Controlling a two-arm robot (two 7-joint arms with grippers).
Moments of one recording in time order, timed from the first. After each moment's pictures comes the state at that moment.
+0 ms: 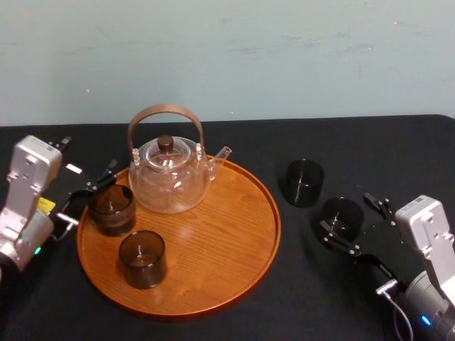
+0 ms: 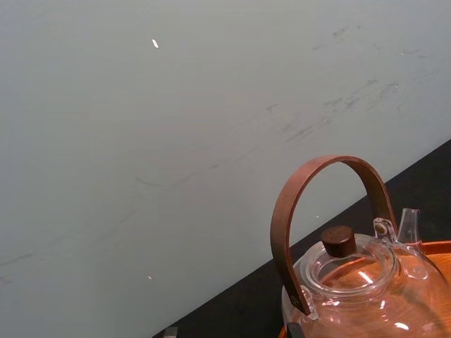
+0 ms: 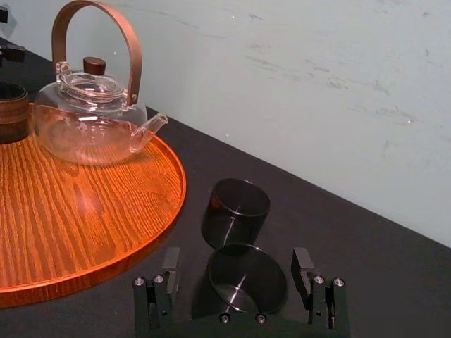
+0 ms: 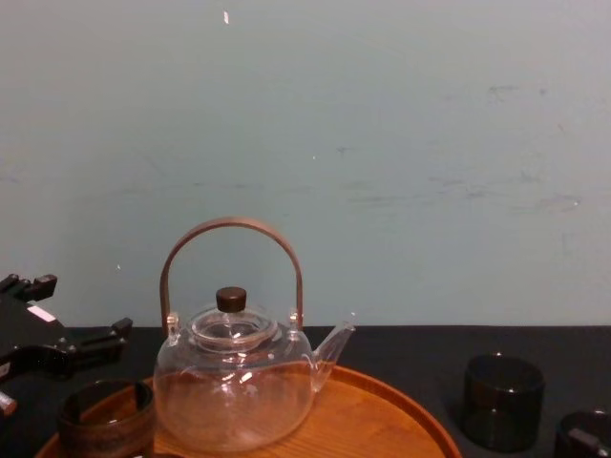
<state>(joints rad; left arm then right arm) -0.20 0.60 0.45 -1.41 -0.25 -0.12 0.03 -0.15 0.60 -0.35 -1.74 0.19 -0.05 -0.01</state>
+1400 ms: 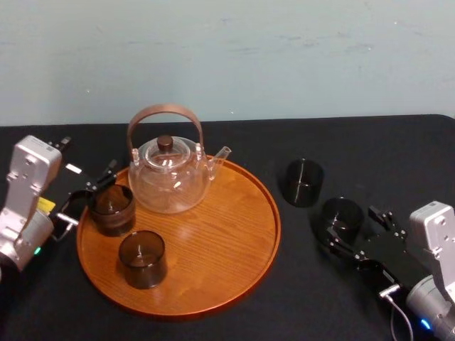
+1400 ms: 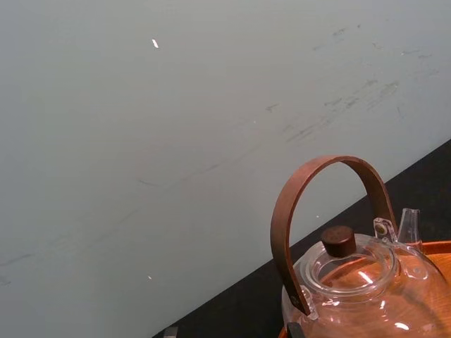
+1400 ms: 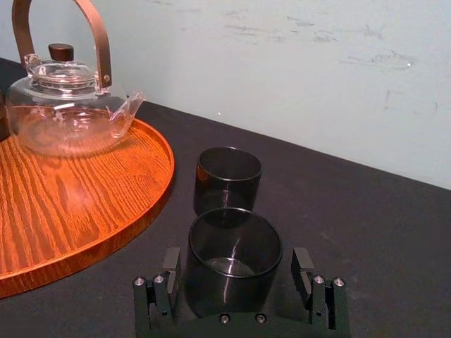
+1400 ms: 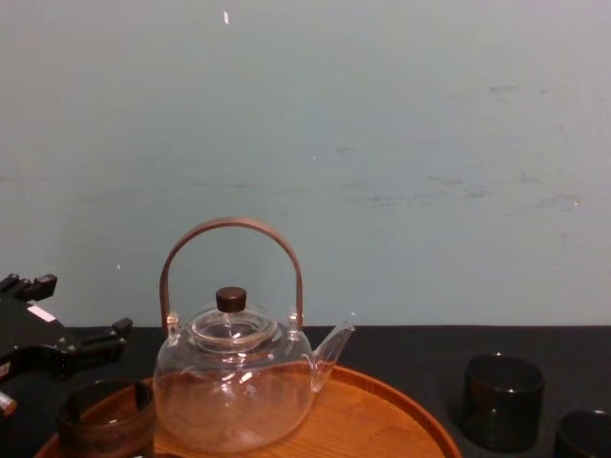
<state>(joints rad) -0.20 0.60 0.45 -1.41 -0.25 -0.12 0.03 -0.14 0.47 -0.26 -1.58 0.24 -0.10 0.13</state>
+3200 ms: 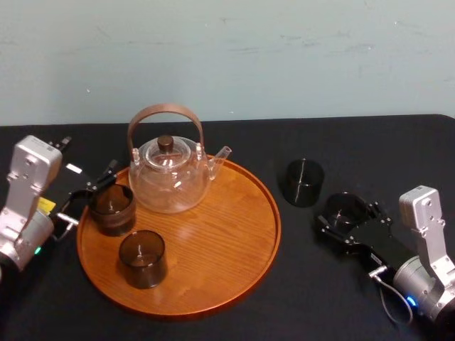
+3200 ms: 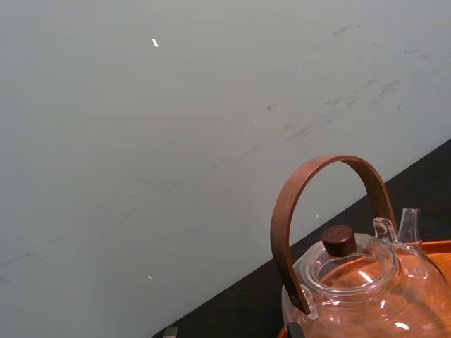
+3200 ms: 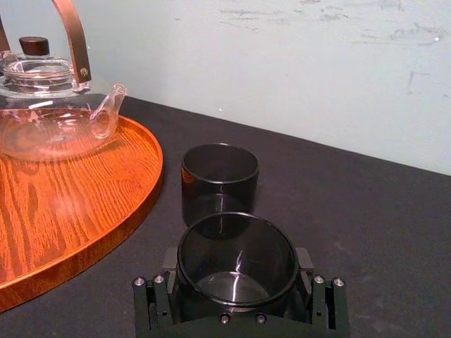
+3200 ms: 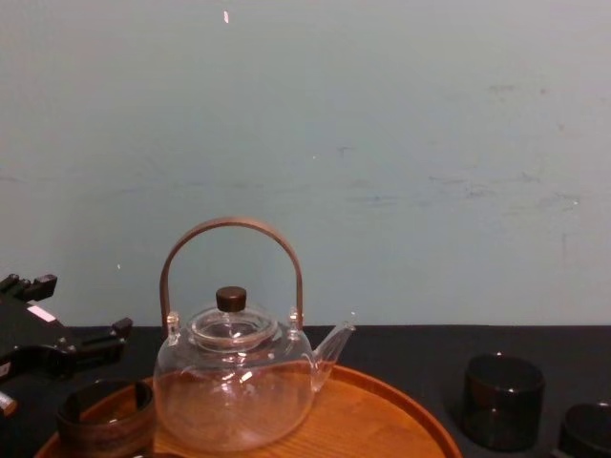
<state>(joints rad) -0.20 0.60 0.45 -1.41 -0.25 -0.12 0.03 0.02 0.34 -0.19 -1.34 0.20 -0.14 0.31</state>
